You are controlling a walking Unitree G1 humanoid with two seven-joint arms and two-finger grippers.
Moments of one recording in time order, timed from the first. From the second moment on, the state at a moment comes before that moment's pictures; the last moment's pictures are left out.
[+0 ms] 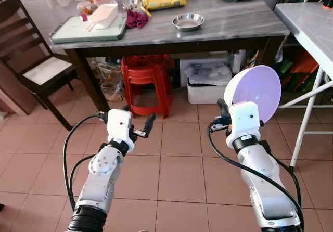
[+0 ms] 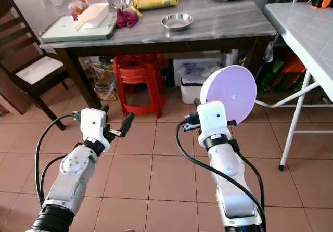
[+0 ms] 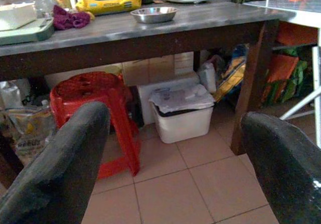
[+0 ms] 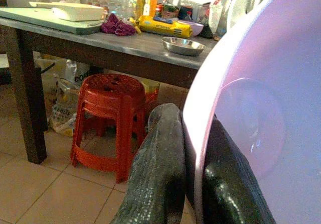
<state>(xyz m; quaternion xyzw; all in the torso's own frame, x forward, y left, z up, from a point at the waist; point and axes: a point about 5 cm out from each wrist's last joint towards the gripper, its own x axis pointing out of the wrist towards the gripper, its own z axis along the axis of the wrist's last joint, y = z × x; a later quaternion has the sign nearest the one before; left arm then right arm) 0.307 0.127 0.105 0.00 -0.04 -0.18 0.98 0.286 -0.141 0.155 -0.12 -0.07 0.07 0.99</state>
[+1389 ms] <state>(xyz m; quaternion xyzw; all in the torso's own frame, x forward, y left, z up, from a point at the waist) 0.303 0.113 0.107 -0.03 -0.04 -0.21 0.98 0.287 -0.141 0.154 -0.13 -0.07 0.07 0.99</state>
